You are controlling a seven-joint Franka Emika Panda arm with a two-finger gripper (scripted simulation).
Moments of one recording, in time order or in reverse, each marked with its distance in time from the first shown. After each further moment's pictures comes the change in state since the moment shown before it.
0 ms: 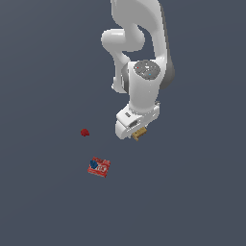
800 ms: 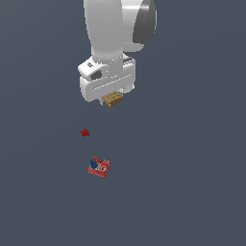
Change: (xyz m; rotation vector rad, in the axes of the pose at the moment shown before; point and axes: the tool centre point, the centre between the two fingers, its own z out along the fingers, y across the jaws) arm -0.107 0.053 -0.139 0.004 0.004 0.000
